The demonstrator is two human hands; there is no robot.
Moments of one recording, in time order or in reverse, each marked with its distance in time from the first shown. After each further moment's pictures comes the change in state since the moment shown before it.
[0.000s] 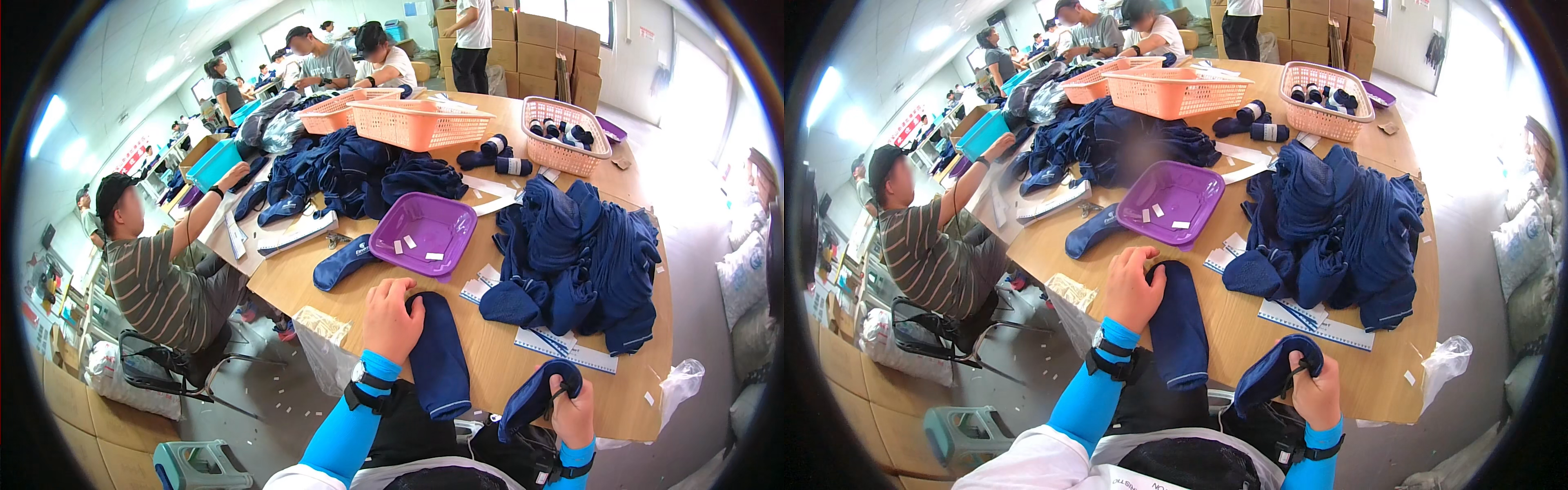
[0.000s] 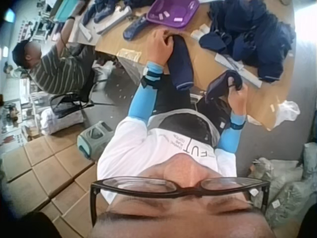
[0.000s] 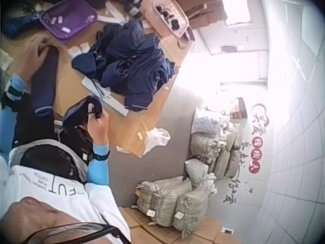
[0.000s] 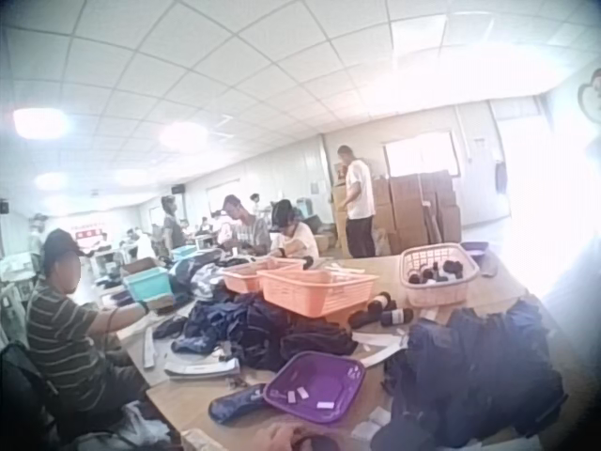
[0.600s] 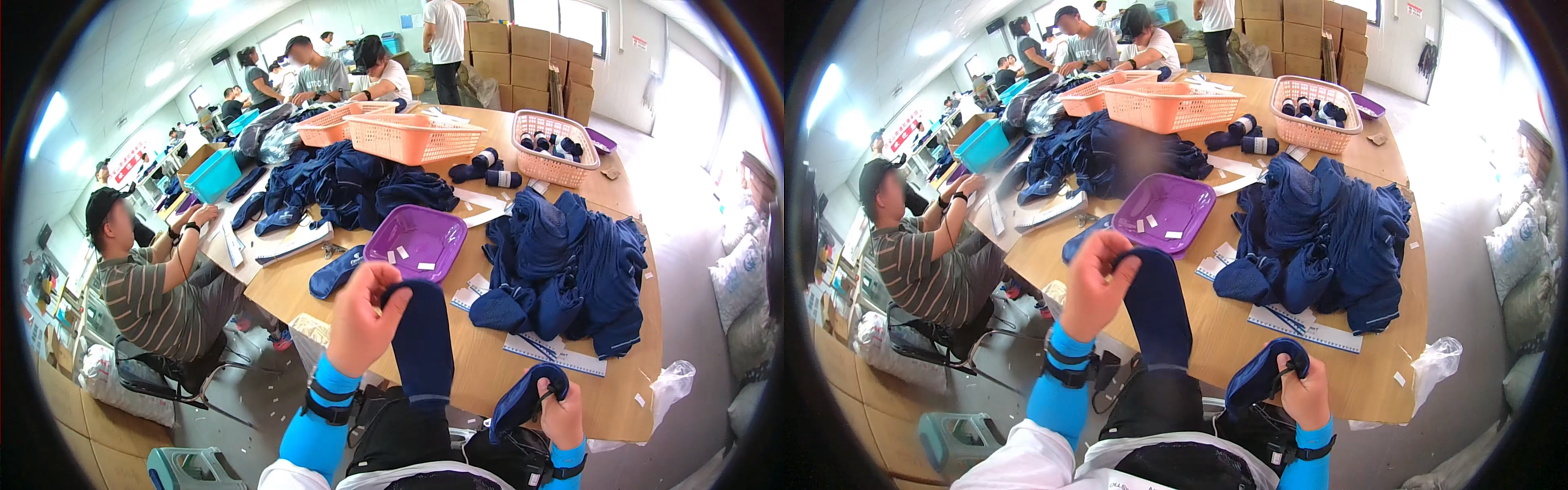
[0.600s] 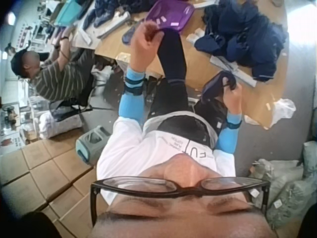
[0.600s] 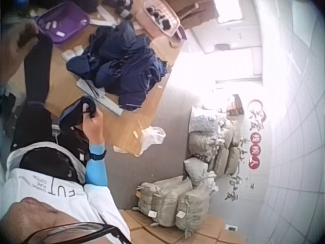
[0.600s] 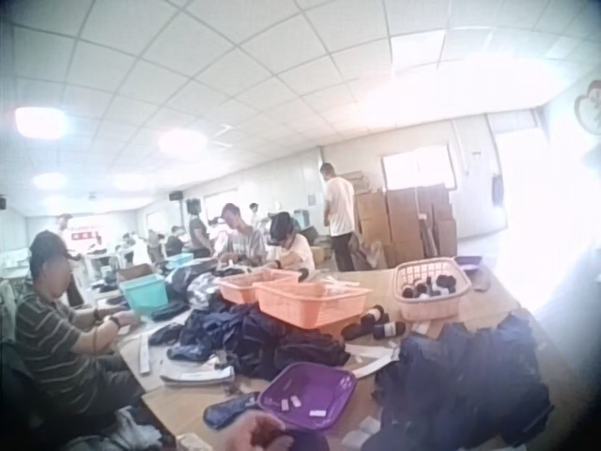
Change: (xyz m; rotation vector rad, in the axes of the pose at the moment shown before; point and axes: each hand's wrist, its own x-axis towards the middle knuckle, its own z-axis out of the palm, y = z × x) left_hand 0.027 0.035 -0.083 -0.540 -0.156 -0.008; right_hand 0.001 0.002 0.007 0.019 0.048 -0.025
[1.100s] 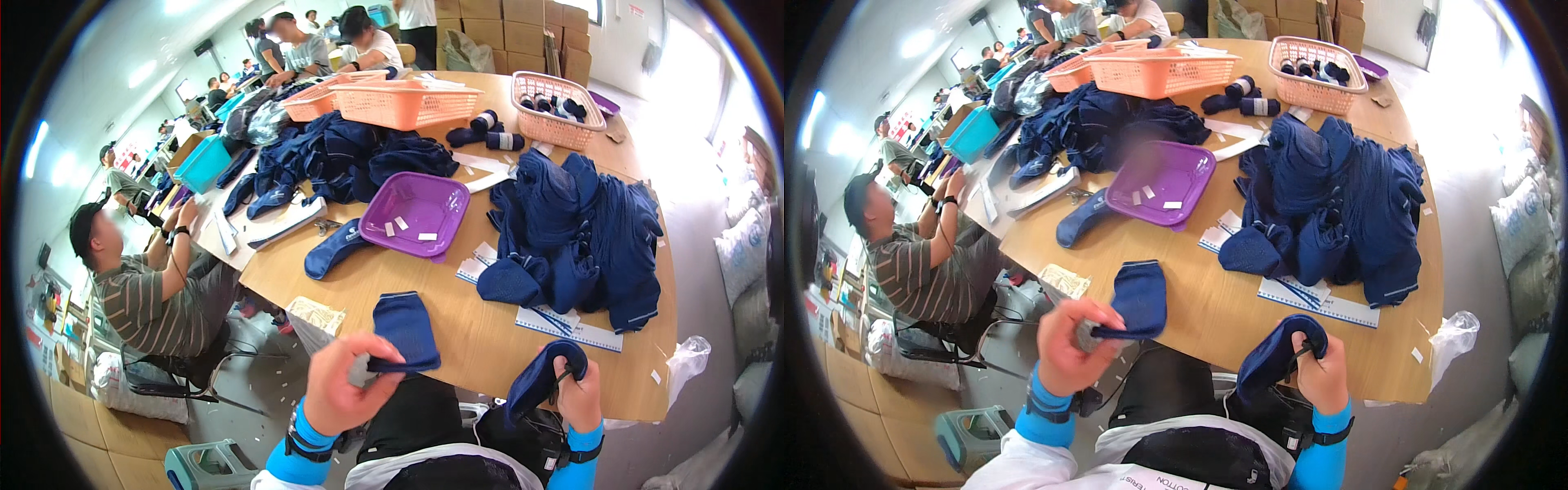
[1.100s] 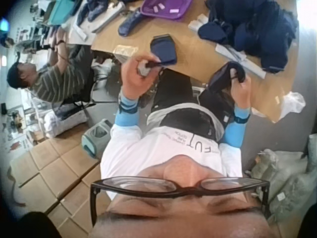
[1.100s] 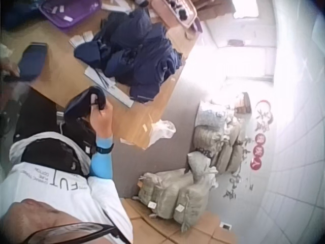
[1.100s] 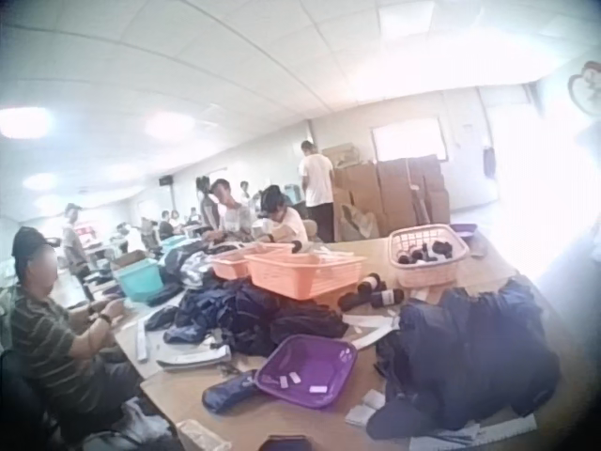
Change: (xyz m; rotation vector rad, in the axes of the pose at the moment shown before) left_hand -0.083 0.020 -0.034 0.025 -0.214 0.210; right_hand 0.001 0.004 -0.009 -0.054 -0.044 0.041
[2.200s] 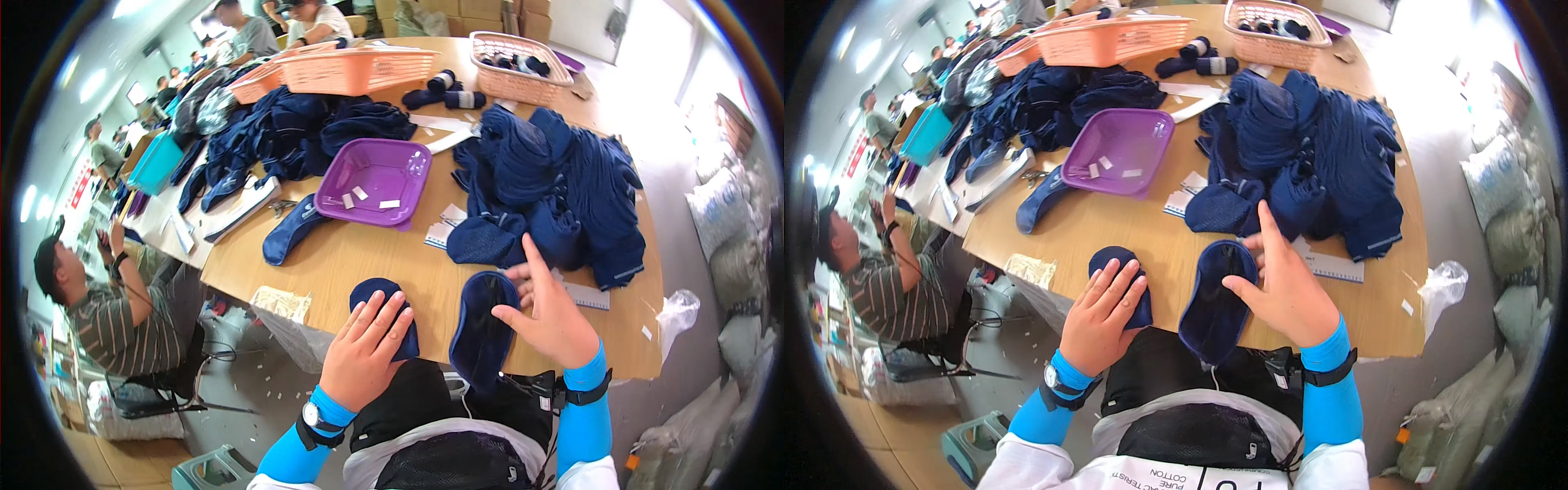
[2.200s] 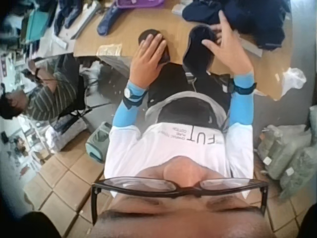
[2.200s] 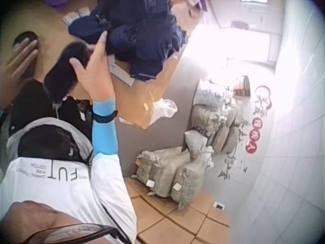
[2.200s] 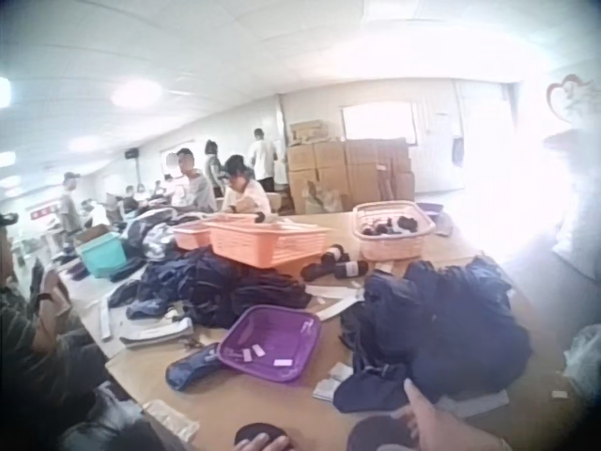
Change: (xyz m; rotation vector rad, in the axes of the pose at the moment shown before) left_hand -0.013 -0.051 0.048 0.625 -0.348 0.126; right_hand 0.051 -0.066 0.029 -0.447 -0.211 0.078
